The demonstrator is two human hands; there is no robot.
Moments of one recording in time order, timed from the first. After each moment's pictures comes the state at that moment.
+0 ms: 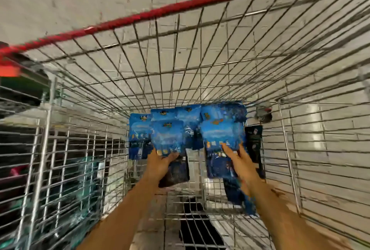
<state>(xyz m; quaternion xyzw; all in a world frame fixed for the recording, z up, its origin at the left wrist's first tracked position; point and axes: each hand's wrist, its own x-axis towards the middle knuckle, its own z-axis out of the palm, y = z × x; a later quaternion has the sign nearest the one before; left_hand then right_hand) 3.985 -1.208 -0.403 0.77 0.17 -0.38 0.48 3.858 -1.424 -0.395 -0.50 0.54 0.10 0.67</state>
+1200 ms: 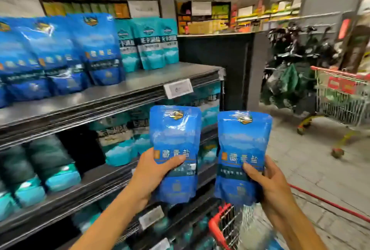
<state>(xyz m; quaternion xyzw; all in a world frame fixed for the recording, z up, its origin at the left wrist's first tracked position) 3.763 -0.822 0.231 0.72 0.11 0.18 0.66 3.862 -1.072 0.173 -0.54 -0.15 0.08 0.82</state>
